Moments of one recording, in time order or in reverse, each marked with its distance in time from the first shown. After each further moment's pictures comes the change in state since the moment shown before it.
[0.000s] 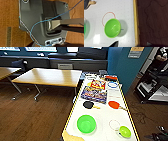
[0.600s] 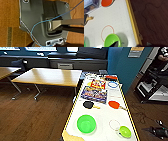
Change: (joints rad) left arm -0.002 0.019 -0.032 -0.001 -0.001 -0.001; right arm 0.050 0.069 -0.119 -0.001 0.057 0.187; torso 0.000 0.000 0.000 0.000
